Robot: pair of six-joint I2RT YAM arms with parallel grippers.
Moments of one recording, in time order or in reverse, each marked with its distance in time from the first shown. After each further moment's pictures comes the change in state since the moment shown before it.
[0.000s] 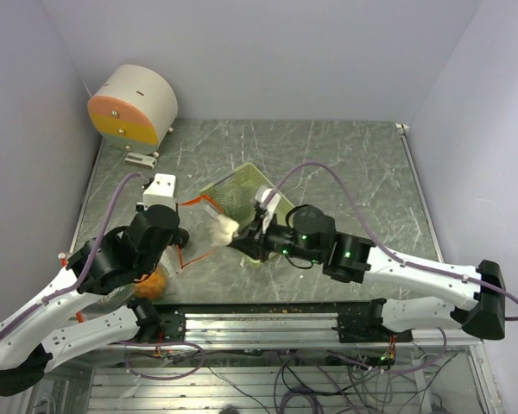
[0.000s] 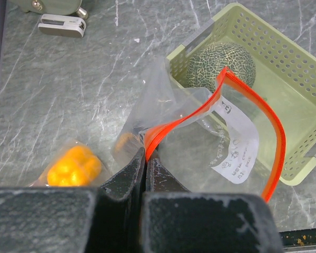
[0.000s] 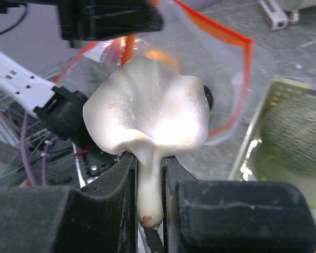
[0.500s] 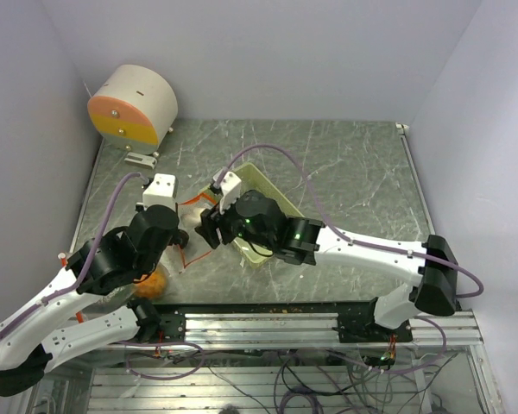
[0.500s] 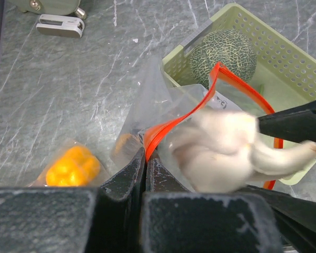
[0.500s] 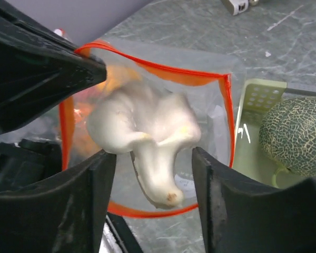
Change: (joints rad) left arm 0.000 0.001 0.000 0.002 0.007 0.000; right arm 0.063 0.375 0.339 -0.086 0.223 0.057
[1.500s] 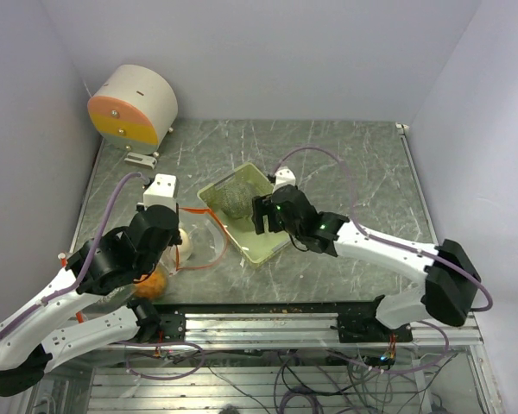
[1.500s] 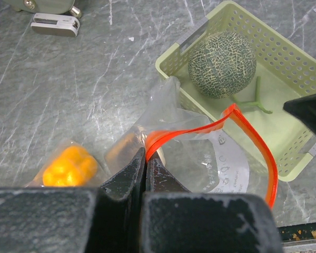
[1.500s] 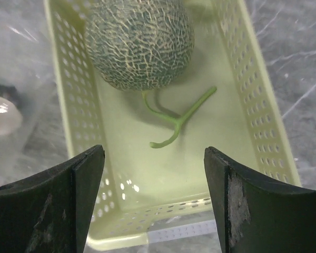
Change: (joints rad) left arm 0.000 -0.001 0.000 0.000 0.018 0.001; right arm -0.264 -0.121 -0.272 -0.122 0.154 0.164
